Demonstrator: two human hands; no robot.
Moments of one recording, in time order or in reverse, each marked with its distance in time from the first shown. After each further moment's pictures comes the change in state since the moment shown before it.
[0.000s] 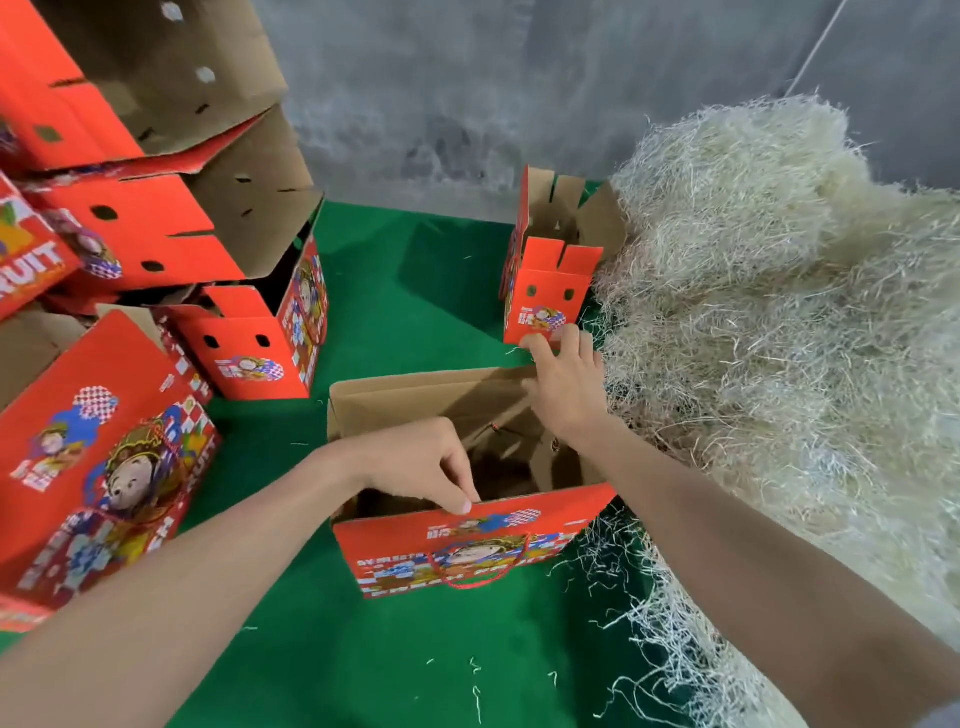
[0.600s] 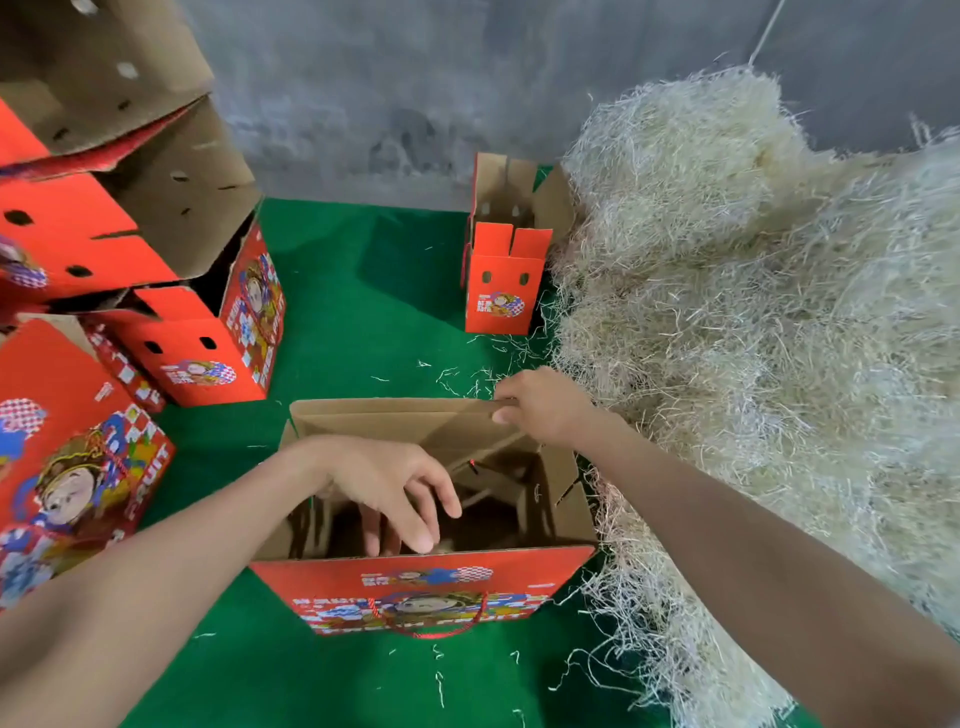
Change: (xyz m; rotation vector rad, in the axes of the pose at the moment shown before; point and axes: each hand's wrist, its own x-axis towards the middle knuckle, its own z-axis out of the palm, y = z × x) left_hand 0.021 0.014 0.023 -0.303 -0.405 -0.234; right_hand -0.036 0.044 -0.026 0.173 -0.442 -0.147
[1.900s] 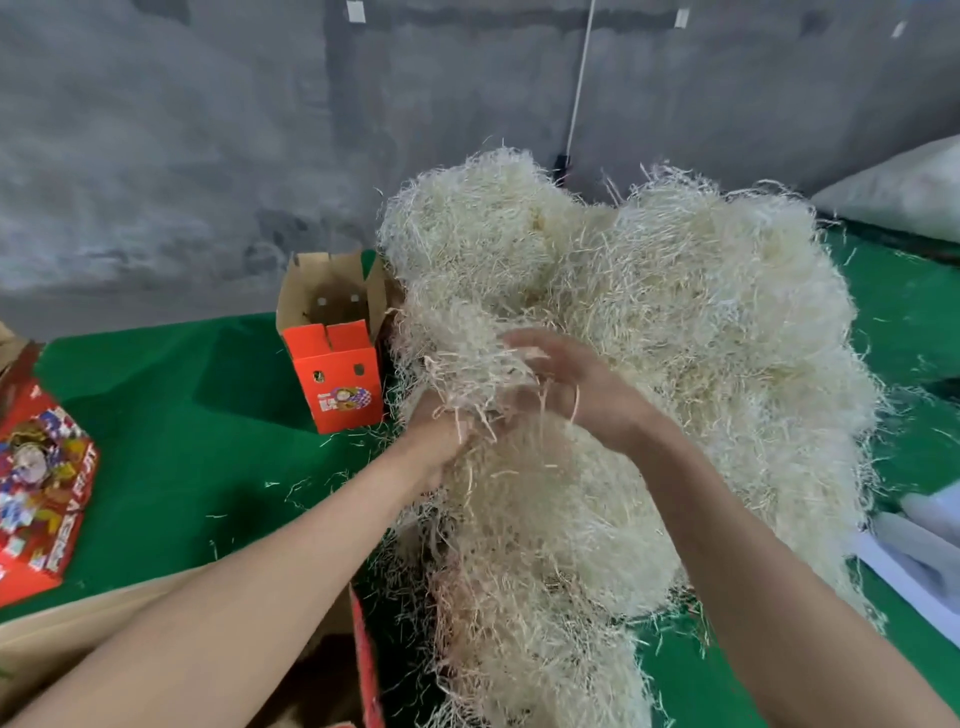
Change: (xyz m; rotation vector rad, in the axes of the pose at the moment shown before) left_hand 0.185 0.235 0.020 -0.485 0.627 0.400; right_hand -0.133 0.175 -0.122 1.069 0.399 -0.032
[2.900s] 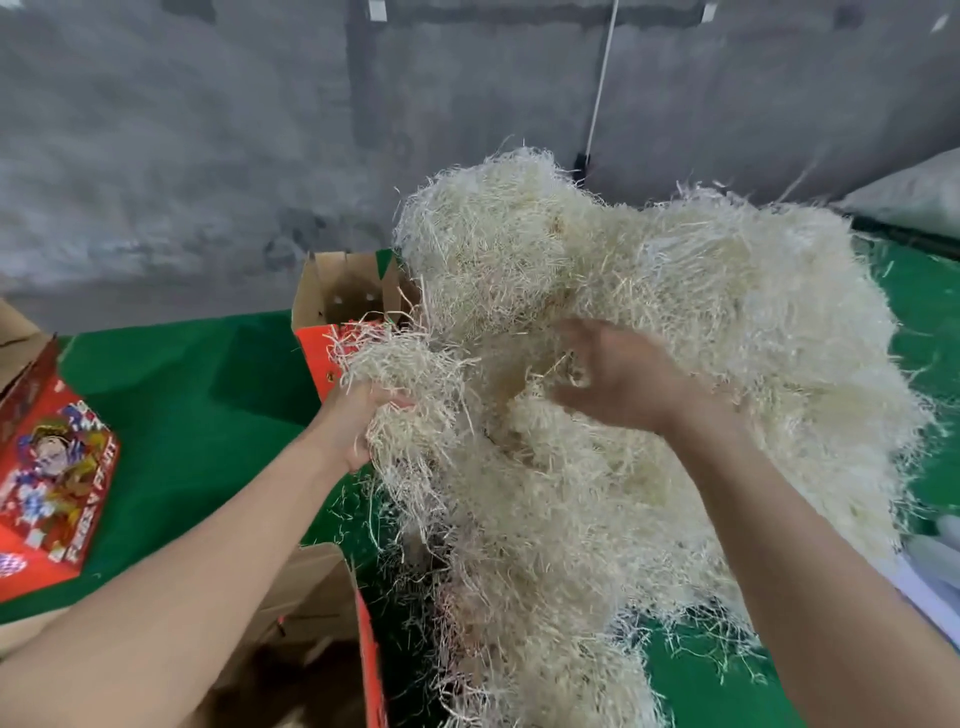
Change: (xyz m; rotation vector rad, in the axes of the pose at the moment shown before) left_hand 0.003 0.014 -0.071 -0.103 0.345 -0.143; right_hand 0.029 0.008 -0.026 -1.052 0.105 -0.019
